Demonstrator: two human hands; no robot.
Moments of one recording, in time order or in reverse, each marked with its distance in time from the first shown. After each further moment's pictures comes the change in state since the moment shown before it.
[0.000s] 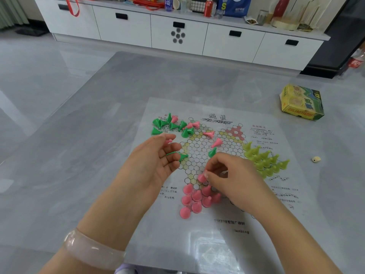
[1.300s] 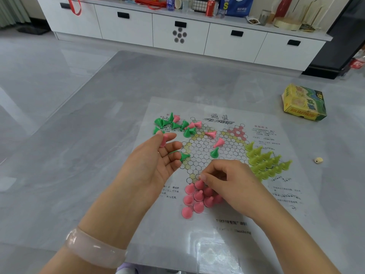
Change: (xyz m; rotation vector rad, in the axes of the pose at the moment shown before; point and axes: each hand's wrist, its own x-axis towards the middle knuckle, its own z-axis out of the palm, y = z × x) left_hand -0.003 0.004 0.000 -0.046 -0.012 -0.020; right_hand -0.002 -0.003 0.006 0.205 -0.118 0.072
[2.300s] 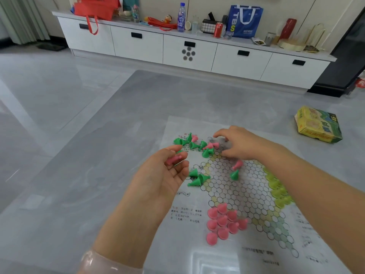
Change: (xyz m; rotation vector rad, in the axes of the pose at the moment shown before) left_hand 0.006 0.028 -0.019 -0.170 0.032 -0.011; right_hand 0.134 -0.030 -0.037 -0.935 -0.106 -0.109
